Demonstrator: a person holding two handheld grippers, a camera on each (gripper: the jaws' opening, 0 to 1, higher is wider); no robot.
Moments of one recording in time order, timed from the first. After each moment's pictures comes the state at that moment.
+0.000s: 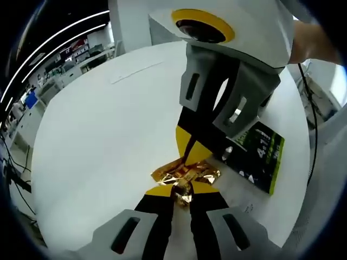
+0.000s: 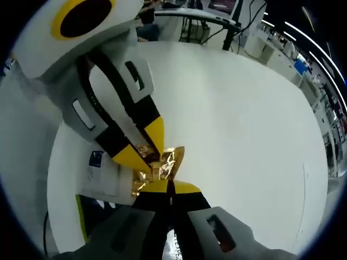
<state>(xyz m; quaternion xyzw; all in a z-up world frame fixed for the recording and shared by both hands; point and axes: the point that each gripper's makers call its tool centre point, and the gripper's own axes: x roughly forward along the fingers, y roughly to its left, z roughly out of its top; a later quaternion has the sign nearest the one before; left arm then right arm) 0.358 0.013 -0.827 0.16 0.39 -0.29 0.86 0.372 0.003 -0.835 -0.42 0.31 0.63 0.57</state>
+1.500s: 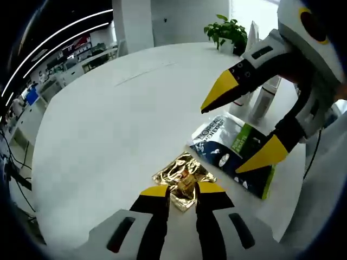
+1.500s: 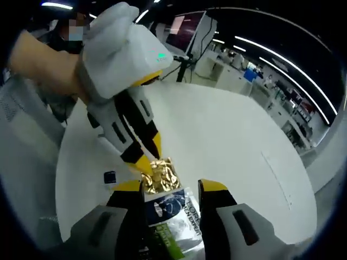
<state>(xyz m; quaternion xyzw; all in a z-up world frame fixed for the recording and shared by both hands) 0.356 0.010 -0.806 0.14 0.39 -0.29 0.87 0.342 -0.033 -0.757 -0.34 0.21 0.54 0.75</state>
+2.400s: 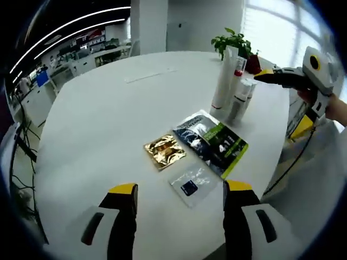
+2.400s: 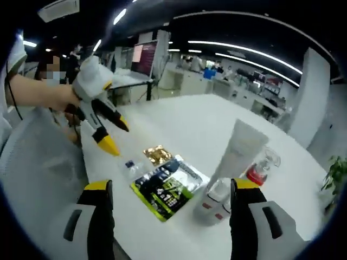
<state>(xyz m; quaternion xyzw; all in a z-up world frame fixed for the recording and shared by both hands) 0.269 0.026 -0.763 0.06 0.39 -0.26 0.88 0.282 -0.169 -0.704 -0.18 0.22 0.40 0.87</state>
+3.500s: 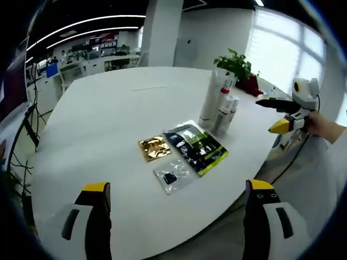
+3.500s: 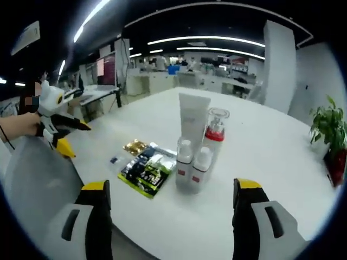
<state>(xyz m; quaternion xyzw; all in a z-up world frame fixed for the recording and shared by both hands) 0.228 0.019 -0.738 0.00 0.35 -0.24 0.91 0.273 -0.225 -0.707 -0.11 0.25 0.32 0.91</state>
